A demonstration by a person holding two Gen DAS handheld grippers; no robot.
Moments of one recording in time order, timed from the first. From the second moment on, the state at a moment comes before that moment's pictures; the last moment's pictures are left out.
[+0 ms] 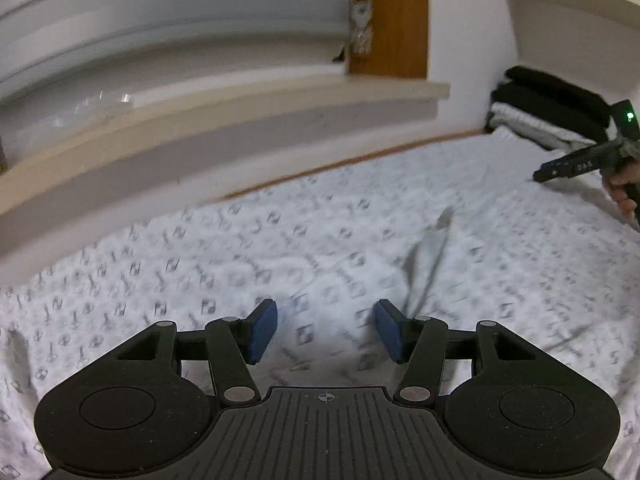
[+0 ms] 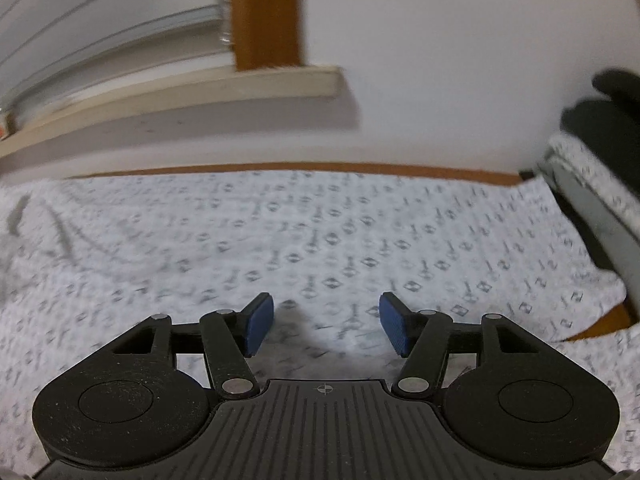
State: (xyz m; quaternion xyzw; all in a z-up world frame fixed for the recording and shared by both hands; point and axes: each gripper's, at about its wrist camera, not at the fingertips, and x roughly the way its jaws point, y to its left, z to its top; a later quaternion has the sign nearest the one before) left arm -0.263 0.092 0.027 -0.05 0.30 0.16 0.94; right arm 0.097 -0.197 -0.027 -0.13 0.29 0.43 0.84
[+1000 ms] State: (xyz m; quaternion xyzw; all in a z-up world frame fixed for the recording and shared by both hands) left arm -0.256 0.180 0.029 -0.03 0.32 0.24 0.91; right arm 0.118 -0.140 -0.028 -0.12 0.28 0.43 0.85
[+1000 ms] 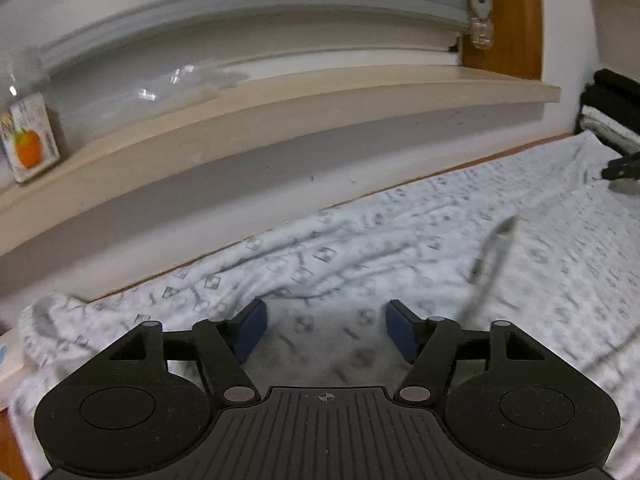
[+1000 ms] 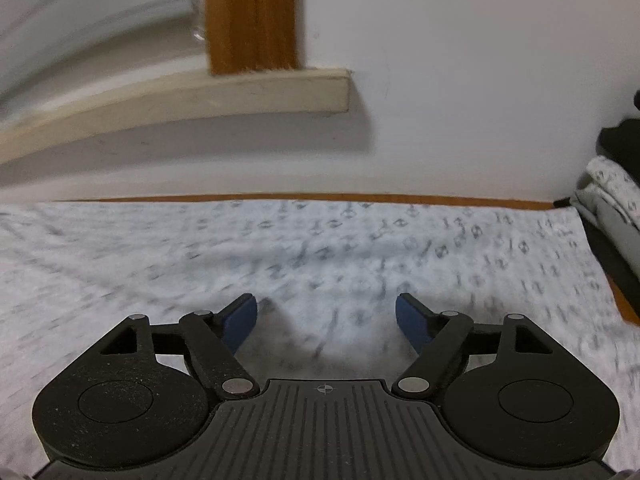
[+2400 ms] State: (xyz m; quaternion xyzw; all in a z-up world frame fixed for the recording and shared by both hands) left arm -0.299 -0.107 0.038 0.09 0.31 0.02 0.95; right arm -0.105 -0.231 0.036 -0.18 0.22 0.61 0.74
